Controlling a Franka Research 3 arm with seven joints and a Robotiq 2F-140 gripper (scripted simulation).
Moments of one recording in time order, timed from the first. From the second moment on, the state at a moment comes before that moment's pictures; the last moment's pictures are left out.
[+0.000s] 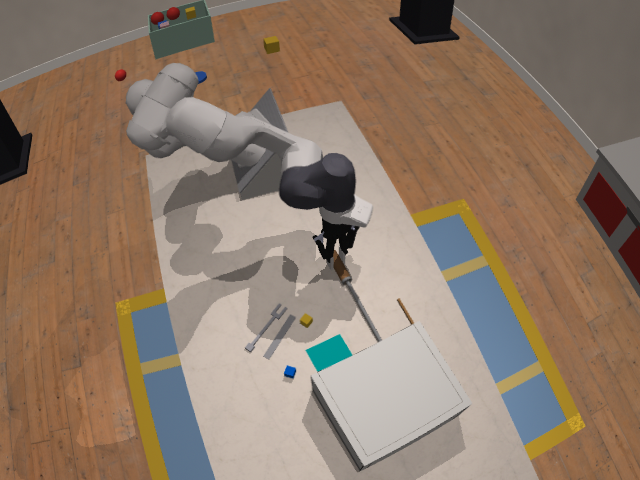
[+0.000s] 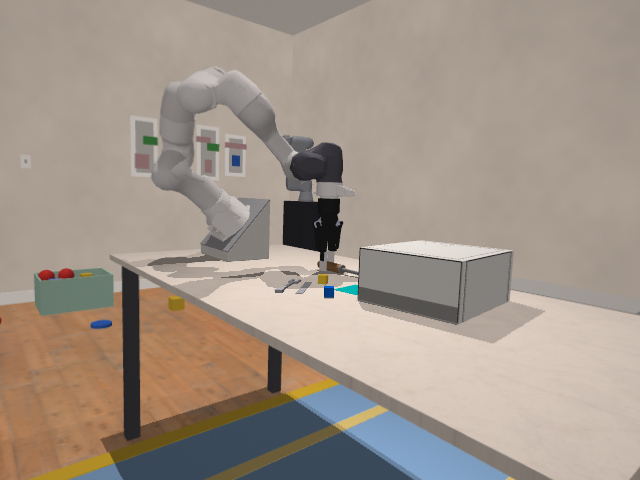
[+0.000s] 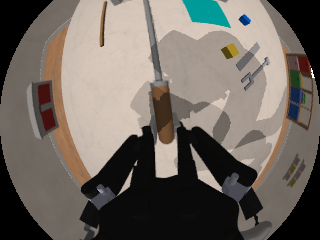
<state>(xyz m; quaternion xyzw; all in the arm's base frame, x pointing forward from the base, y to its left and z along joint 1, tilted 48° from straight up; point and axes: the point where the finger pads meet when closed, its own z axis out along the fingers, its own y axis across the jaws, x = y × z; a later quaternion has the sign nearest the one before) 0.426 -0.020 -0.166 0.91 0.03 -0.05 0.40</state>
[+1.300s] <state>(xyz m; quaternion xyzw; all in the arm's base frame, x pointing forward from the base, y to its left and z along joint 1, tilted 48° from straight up) 0.532 -0.017 -0.180 0.91 0.02 -0.04 0.40</state>
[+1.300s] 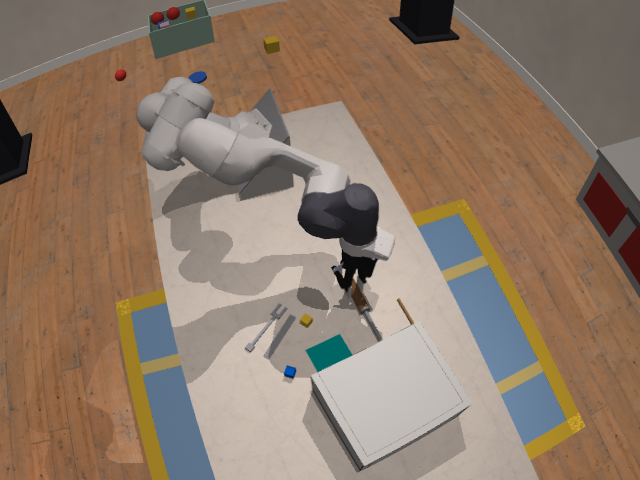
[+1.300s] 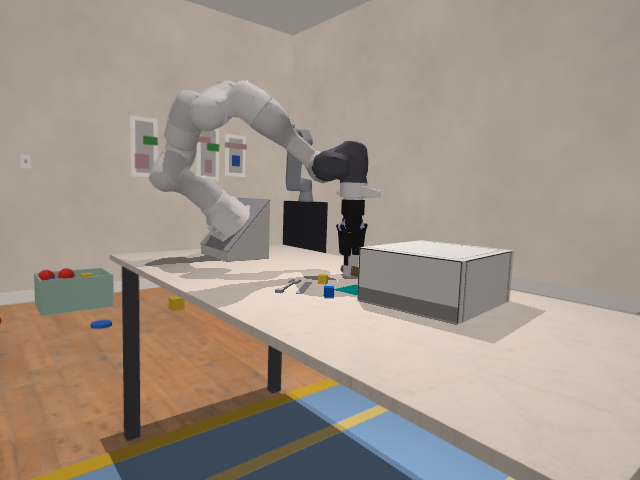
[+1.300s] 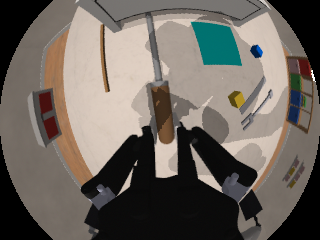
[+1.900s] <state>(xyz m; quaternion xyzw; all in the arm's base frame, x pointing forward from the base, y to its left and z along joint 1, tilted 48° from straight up) 0.575 -0.016 -0.186 0.91 0.02 -0.04 0.40</state>
